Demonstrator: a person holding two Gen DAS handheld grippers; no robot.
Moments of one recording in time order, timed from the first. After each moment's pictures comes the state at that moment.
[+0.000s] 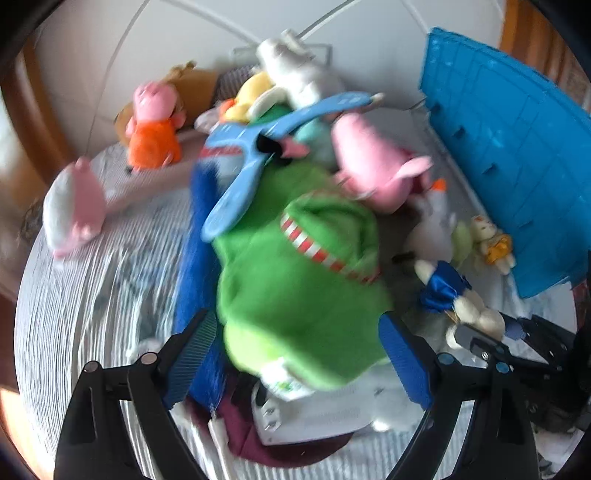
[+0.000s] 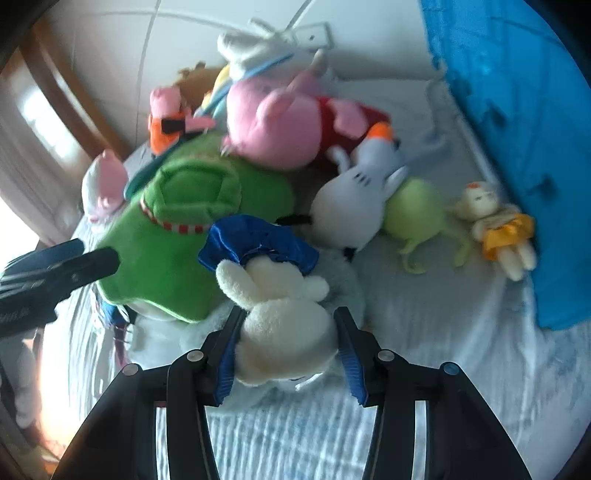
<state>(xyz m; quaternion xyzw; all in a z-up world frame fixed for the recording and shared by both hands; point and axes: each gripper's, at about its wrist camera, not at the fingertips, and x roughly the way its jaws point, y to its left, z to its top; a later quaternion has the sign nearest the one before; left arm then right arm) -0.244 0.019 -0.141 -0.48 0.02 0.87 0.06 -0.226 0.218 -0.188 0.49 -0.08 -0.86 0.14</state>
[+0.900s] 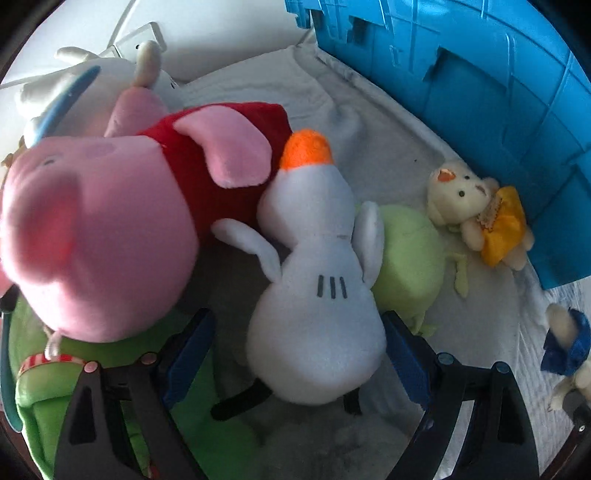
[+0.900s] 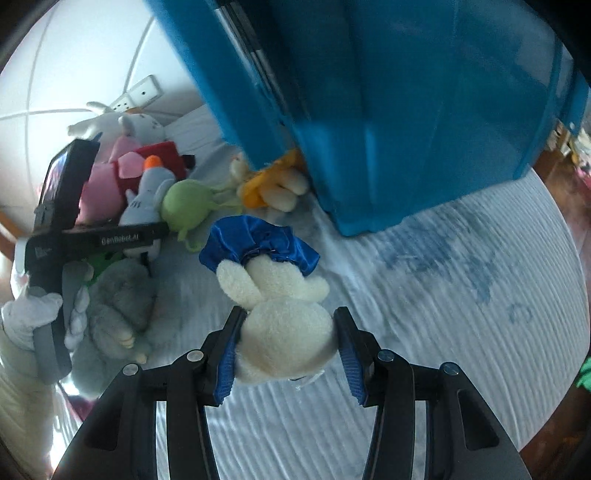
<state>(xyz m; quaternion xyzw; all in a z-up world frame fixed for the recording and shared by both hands) -0.352 0.181 -0.254 -0.53 0.16 0.81 0.17 -0.160 0.357 -0.218 0.48 -0.18 -0.86 -0.08</state>
